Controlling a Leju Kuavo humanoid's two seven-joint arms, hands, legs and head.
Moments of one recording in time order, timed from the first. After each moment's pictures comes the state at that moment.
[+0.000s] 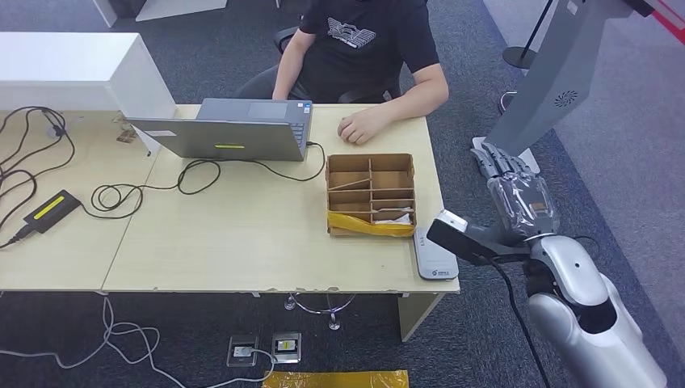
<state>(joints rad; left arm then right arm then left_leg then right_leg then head) -0.20 0.23 -1.53 -0.16 1.11 0.10 0.09 -0.38 -0.44 0.48 -1.51 0.74 0.04 0.20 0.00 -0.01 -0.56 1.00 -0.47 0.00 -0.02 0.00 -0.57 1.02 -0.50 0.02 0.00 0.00</state>
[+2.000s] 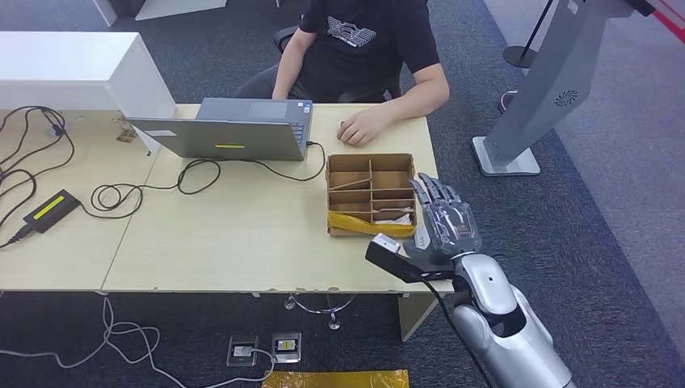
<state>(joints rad) -0.20 0.19 -1.52 -0.16 1.14 0.13 0.15 -0.36 -0.17 0.58 -1.27 0.90 -0.04 0.19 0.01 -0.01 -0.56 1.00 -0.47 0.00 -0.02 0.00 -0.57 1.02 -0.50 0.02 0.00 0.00</state>
